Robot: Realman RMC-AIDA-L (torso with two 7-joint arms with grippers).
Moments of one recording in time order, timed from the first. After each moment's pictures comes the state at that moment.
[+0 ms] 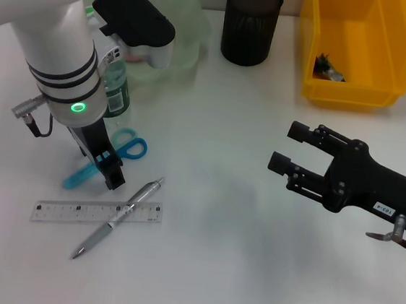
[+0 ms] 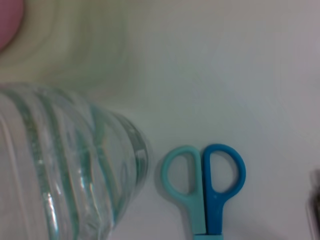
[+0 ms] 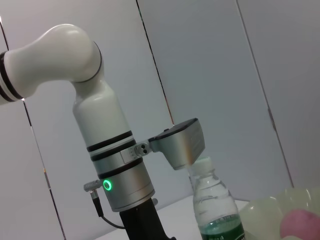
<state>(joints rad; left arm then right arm) -0.89 -2.08 1.60 0.94 2.77 1.49 -2.77 0.40 2.08 -0.86 -0.33 -1.55 -1.61 1.00</state>
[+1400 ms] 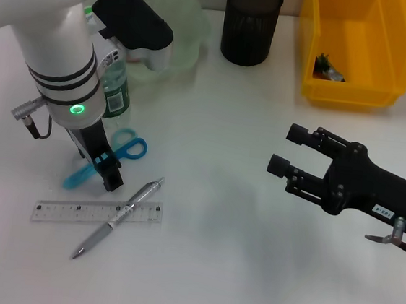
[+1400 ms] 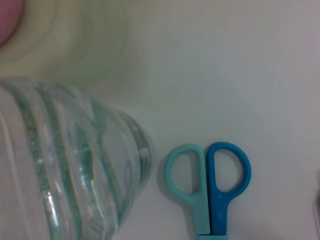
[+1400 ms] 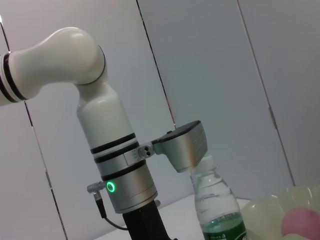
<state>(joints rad) -0.90 -2.08 1.60 0.90 2.77 1.47 -2.75 0.40 2.08 -0.86 -0.32 -1.55 -1.61 1.00</state>
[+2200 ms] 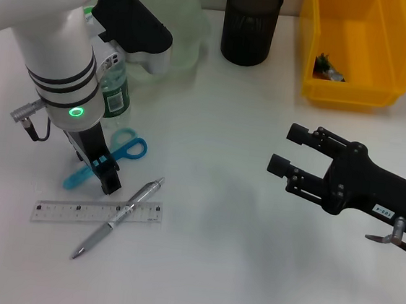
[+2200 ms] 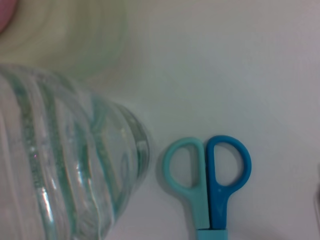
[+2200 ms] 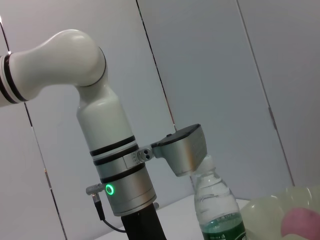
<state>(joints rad) -0.90 -2.08 1.60 0.88 2.77 1.47 -2.75 0.40 2.08 -0.86 -0.32 -1.55 -1.61 1.00</state>
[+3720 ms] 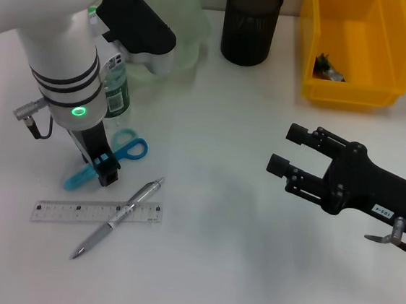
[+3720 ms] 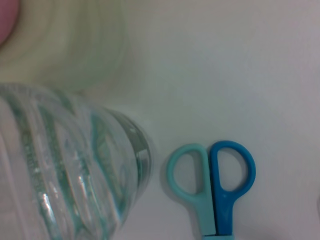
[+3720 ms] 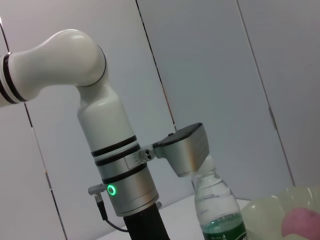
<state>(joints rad) -0.91 -2.08 1.62 0.88 2.77 1.46 -2.75 0.40 2.08 -0.86 -0.32 -1.55 -1.61 1.00</state>
